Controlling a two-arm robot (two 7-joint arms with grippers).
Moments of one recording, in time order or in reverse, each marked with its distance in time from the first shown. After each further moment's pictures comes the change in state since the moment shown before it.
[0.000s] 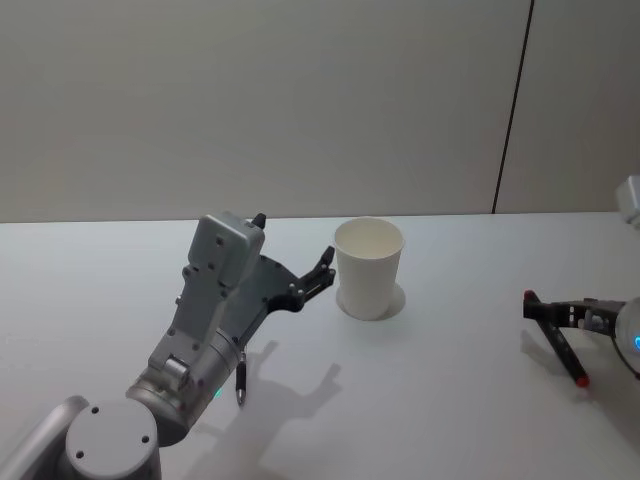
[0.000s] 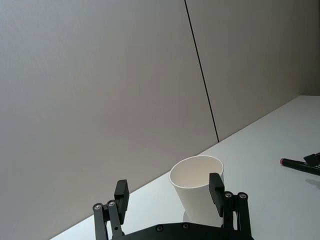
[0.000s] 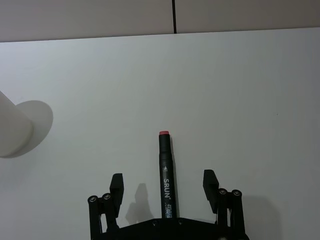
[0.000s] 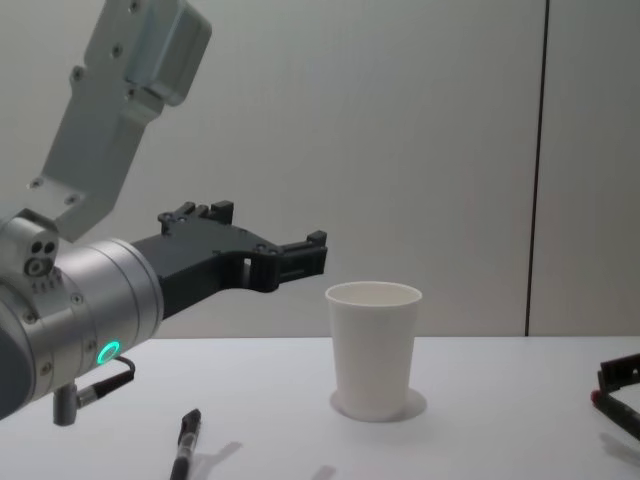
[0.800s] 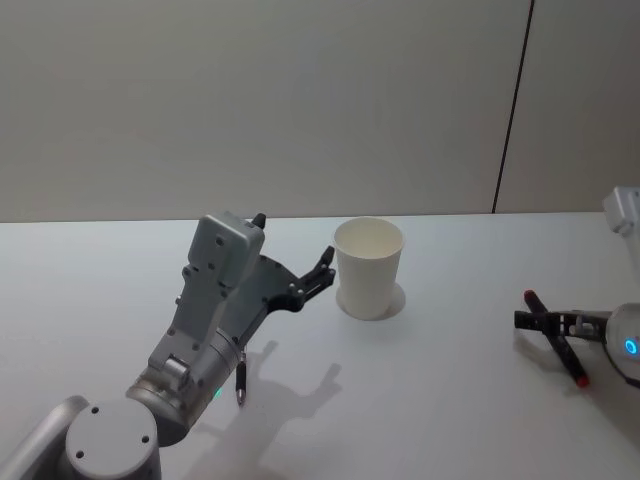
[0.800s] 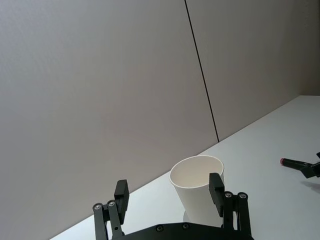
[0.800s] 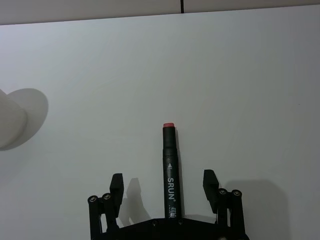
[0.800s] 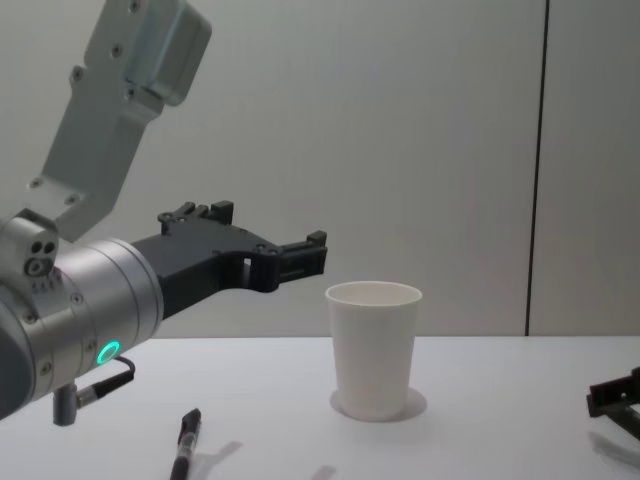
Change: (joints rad) left arm 0.000 0.000 0.000 0.000 0.000 0.000 0.000; right arm 0.047 -0.015 -0.008 0.108 -0.026 0.003 0.062
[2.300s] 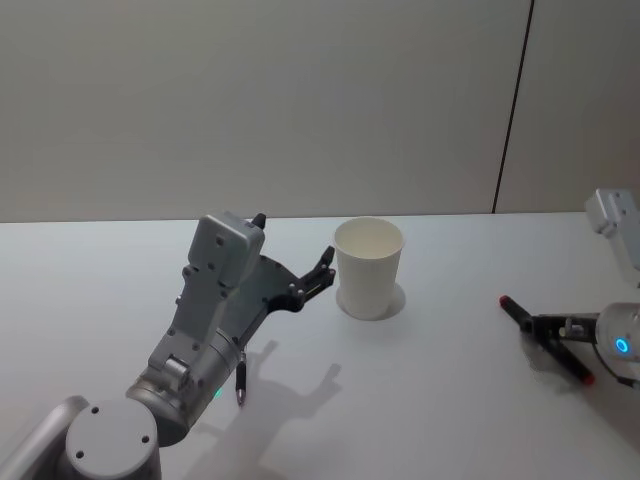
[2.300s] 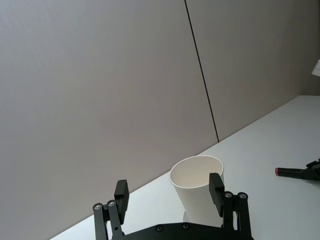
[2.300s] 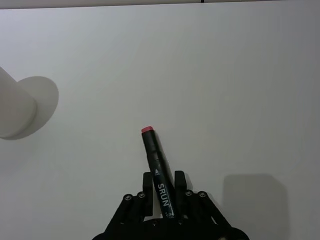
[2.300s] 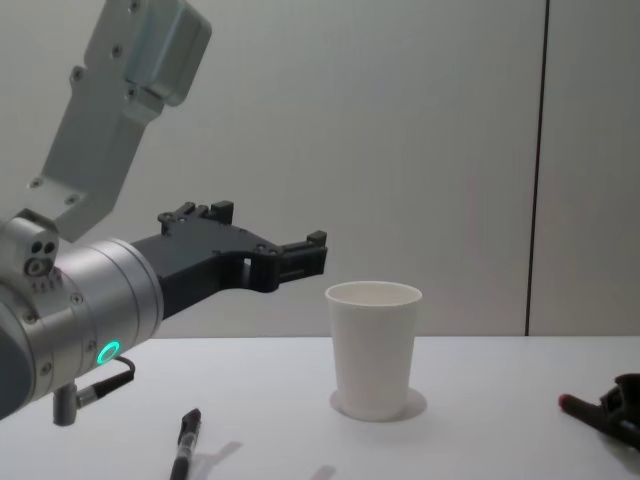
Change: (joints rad) left arm 0.000 0.000 0.000 0.000 0.000 0.000 0.000; right arm 0.039 -0.008 -0.017 0.057 -0.060 0.017 0.094
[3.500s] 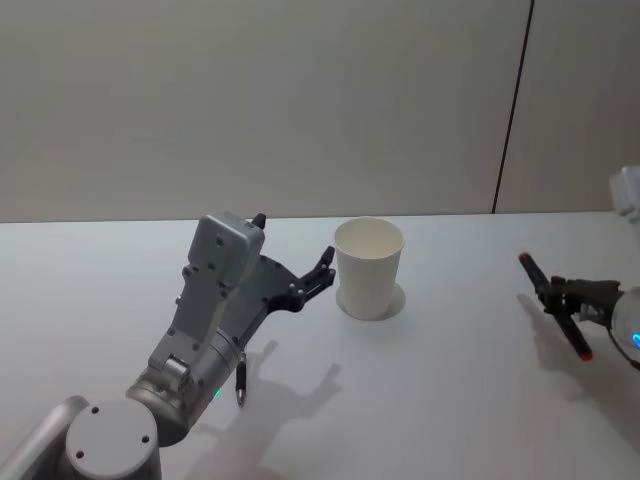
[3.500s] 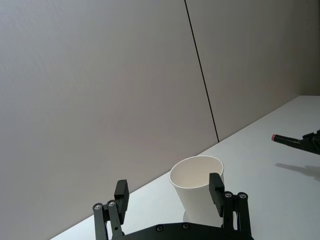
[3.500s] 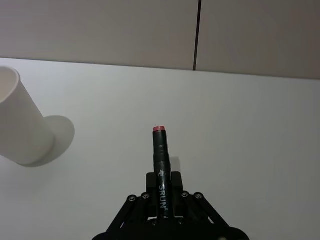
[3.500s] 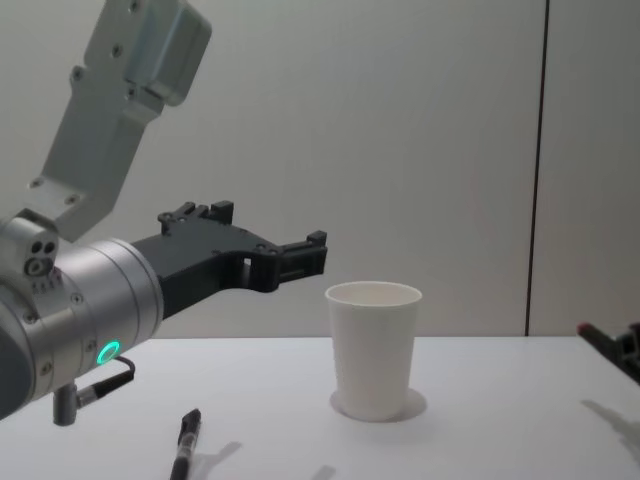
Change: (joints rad) left arm 0.000 0.000 0.000 0.000 0.000 0.000 0.000; right arm -0.092 0.033 0.018 -0.152 -0.028 -0.167 -0.014
